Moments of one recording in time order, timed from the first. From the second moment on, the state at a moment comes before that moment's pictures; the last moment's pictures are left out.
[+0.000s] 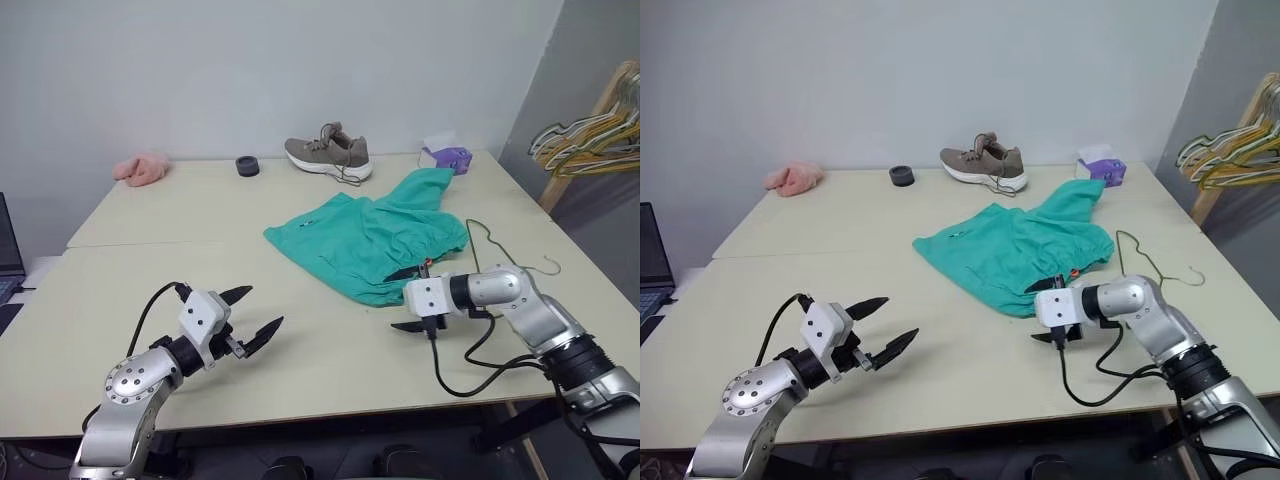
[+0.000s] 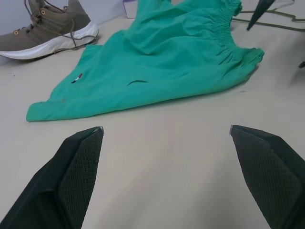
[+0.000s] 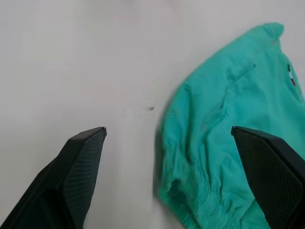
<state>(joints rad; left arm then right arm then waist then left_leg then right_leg) 0.14 0.55 0.12 -0.22 -0.30 0.10 -0.75 -0.53 -0.62 0.42 0.17 -0.21 -0.12 0.99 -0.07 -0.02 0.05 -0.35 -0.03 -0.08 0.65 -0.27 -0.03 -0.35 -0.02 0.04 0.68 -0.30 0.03</state>
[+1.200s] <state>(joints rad) -0.30 0.60 -0.01 0.37 0.06 -0.31 -0.66 -0.49 -0.67 0.32 -0.32 -0.09 0.30 1.09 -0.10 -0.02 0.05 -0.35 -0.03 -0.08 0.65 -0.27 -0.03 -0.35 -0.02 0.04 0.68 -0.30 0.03</state>
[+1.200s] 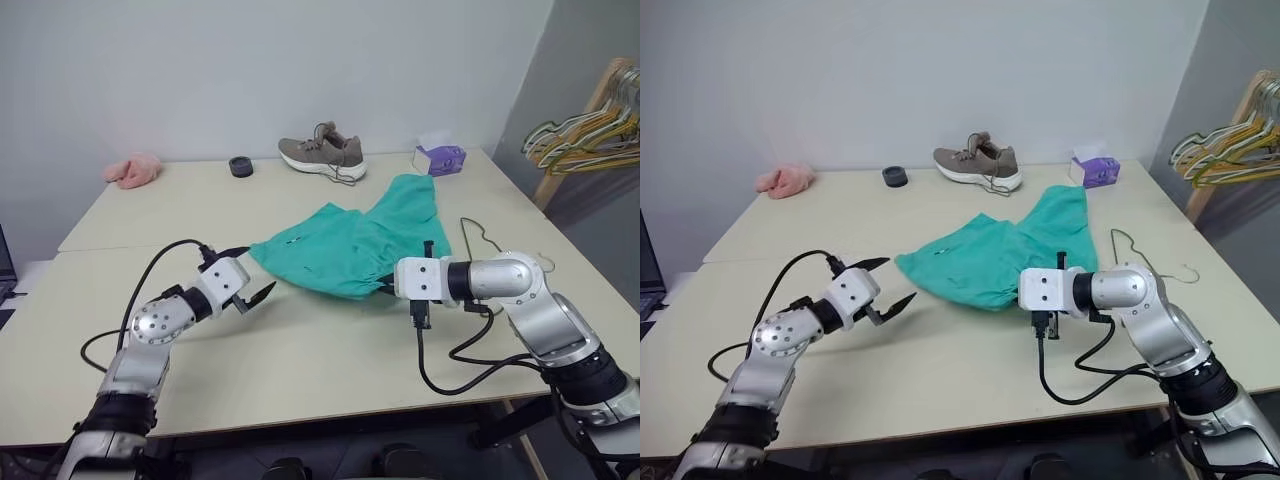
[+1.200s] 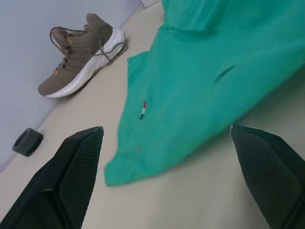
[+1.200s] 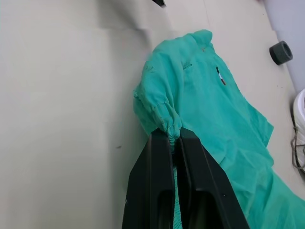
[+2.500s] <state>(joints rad) -0.23 0.95 -0.13 0.23 -0.17 -0.14 -1.27 -0.50 -0.91 0.26 -0.39 0.23 0.36 1.37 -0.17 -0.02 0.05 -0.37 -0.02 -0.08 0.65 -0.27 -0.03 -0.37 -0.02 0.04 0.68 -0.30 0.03</state>
